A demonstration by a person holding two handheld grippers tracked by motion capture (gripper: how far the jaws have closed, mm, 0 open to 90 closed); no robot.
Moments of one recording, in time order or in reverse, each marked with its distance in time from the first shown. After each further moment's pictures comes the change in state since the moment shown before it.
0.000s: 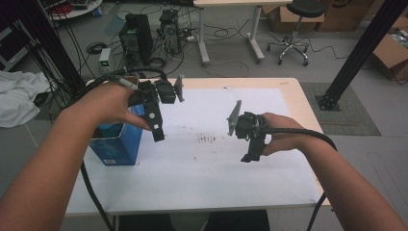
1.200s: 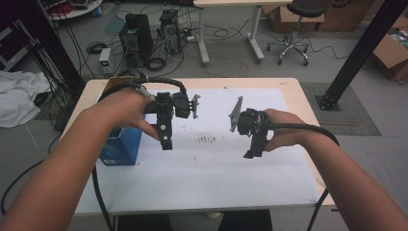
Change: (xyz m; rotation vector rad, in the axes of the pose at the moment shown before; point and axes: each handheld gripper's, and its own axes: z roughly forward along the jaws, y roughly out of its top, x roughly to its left) left arm -0.010 0.027 0.022 0.028 0.037 0.187; right arm -0.009 -0.004 -0.005 0.025 -0.008 0.004
